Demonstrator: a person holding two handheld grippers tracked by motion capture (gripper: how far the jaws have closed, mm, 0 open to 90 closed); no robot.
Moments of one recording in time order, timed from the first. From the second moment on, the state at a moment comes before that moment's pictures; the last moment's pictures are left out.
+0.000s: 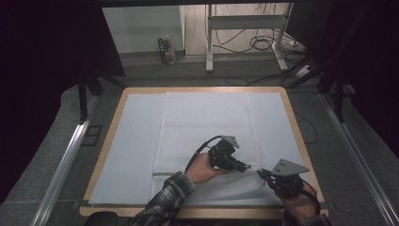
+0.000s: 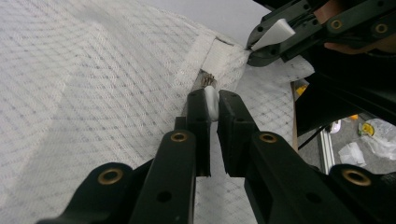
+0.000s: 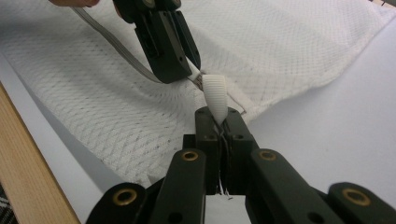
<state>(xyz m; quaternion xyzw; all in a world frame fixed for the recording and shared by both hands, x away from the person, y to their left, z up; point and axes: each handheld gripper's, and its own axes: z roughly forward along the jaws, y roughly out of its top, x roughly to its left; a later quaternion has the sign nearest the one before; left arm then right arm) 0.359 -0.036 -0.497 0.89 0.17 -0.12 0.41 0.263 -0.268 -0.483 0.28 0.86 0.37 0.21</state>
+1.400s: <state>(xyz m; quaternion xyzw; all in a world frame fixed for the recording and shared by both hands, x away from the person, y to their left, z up) 0.351 -0.033 -0.502 0.89 0.15 -0.10 0.42 0.308 -0.280 -0.485 0.34 0.83 0.44 0.03</state>
